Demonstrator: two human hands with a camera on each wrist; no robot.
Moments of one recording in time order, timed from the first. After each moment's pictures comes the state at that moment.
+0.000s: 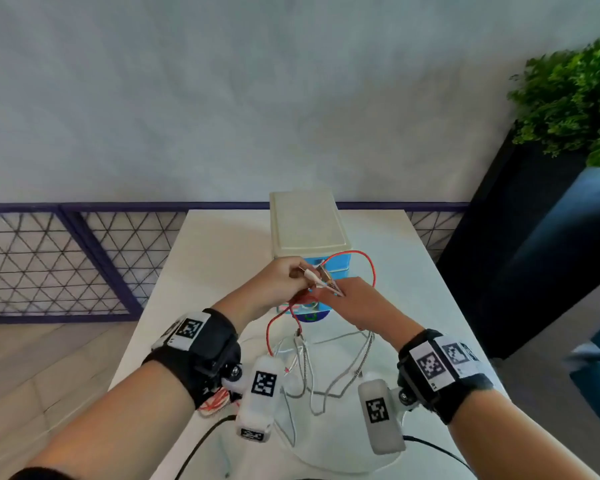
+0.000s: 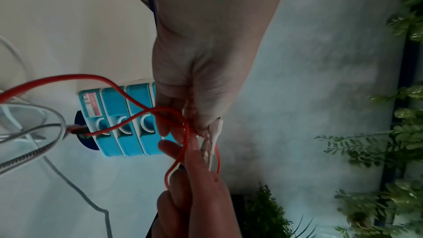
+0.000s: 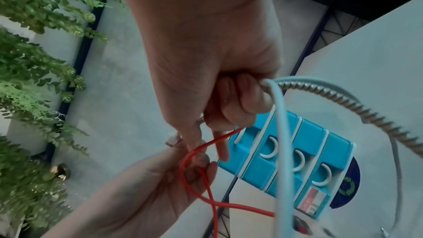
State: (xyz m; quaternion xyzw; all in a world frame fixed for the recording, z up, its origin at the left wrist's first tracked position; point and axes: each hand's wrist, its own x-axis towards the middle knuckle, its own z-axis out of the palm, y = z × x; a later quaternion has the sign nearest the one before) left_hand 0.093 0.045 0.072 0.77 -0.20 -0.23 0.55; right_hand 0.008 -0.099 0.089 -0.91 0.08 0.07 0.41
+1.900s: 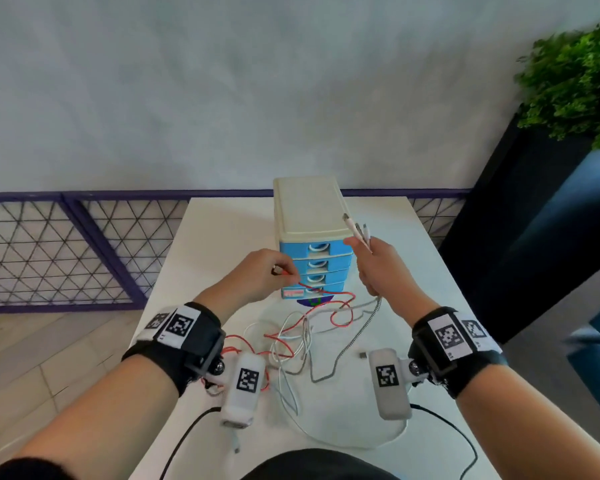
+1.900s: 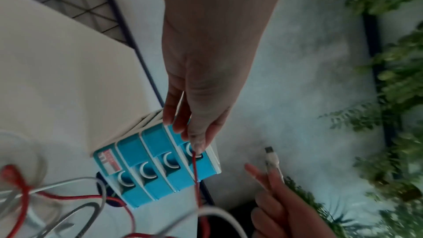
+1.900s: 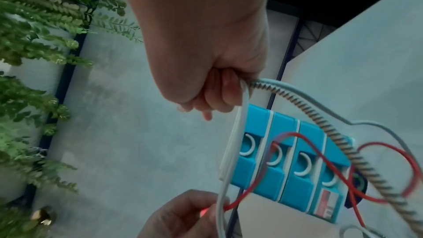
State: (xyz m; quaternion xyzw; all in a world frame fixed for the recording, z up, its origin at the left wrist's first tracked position) left_hand 0.099 0.088 0.066 0.88 -0.28 -0.15 0.36; right_hand 0.013 -0.111 0.091 -0.81 0.20 -0.06 0.55
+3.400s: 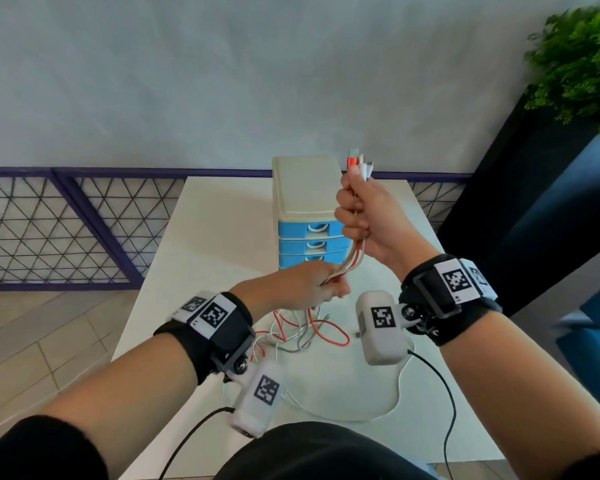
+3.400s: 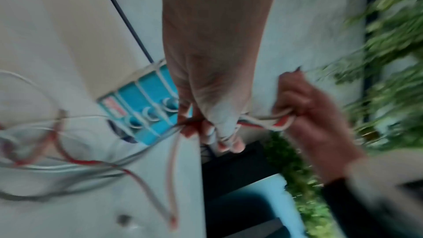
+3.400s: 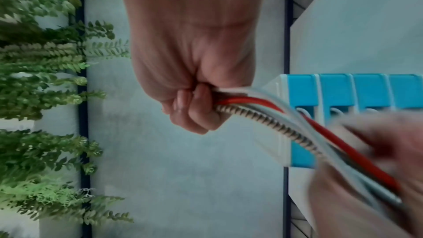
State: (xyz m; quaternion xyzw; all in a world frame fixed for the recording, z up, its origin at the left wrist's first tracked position) left_hand 0.049 0.045 0.061 0.78 -0.42 -0.28 0.36; right_hand 0.023 -0.093 0.142 -0.54 0.05 0.00 0.84
